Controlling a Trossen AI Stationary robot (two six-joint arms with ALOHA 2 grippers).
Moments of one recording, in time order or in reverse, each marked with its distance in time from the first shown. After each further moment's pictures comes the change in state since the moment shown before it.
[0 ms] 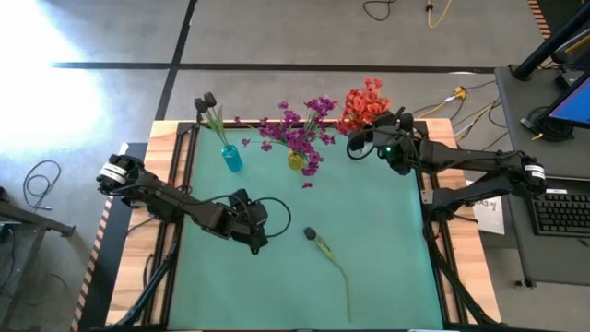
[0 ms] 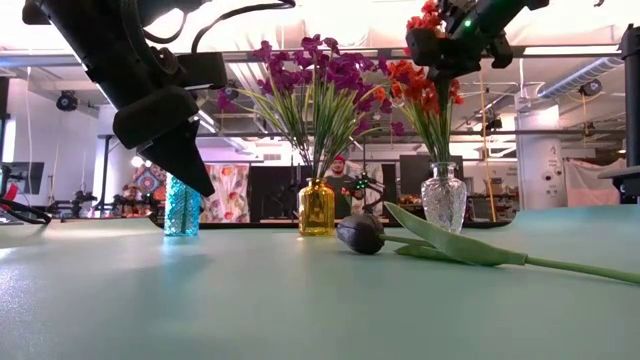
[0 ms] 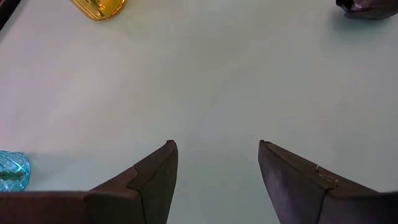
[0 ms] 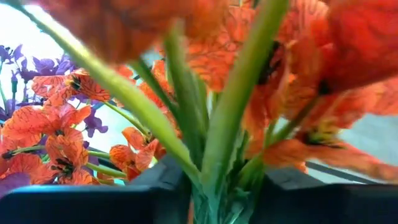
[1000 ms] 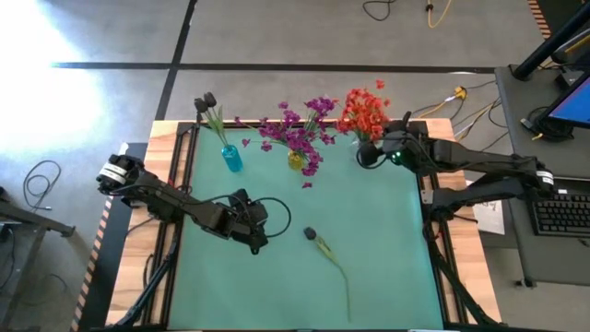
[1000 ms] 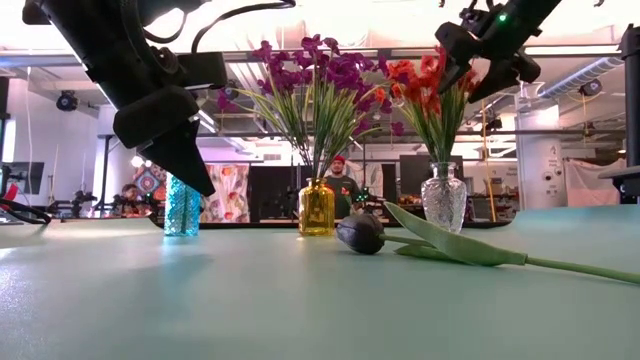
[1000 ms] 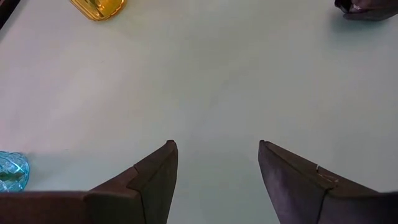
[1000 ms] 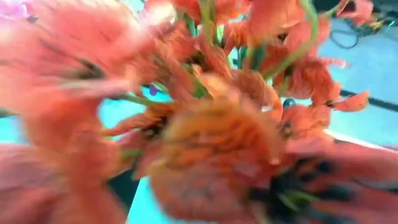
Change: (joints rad) left arm 0.000 0.000 0.000 0.003 0.001 0.000; right arm 0.002 -0.132 0.000 -0.410 -0.311 0.302
